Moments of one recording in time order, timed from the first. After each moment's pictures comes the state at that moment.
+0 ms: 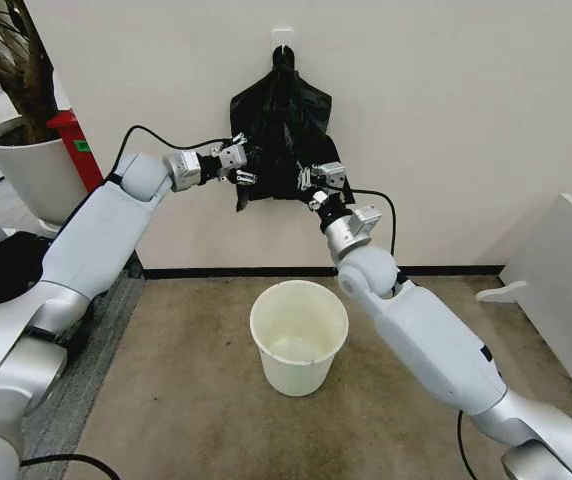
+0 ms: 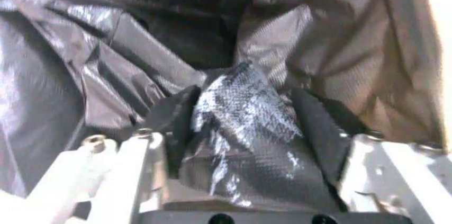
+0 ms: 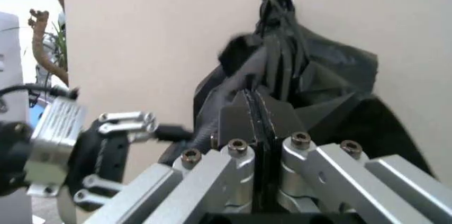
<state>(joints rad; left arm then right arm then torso) 0.06 -1.05 0.08 -1.06 -0.04 -0.34 0.72 -0.50 1.19 -0.11 1.65 0.59 0.12 0.20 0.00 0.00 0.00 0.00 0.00</state>
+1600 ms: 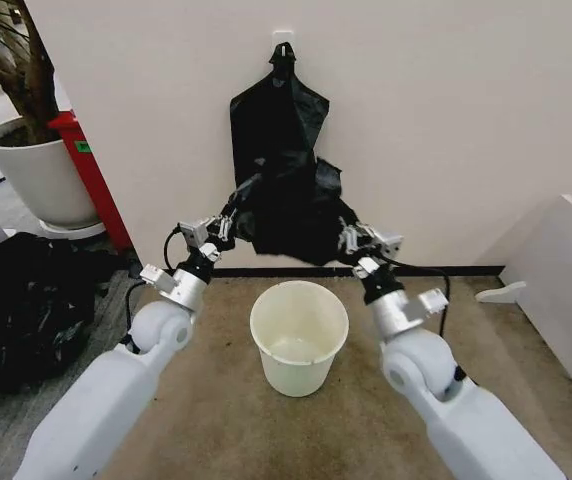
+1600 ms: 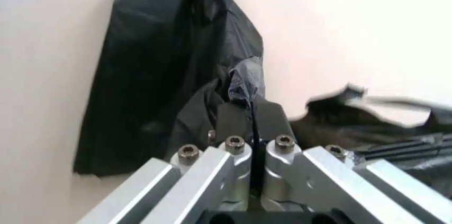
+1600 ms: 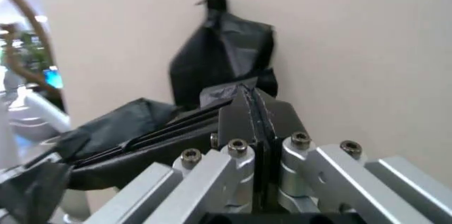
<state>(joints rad) 0.91 -1.01 -0.13 -1.84 -0.85 -0.23 0.04 -1.14 1.14 0.17 2.13 0.50 0.11 0.26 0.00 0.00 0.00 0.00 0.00</state>
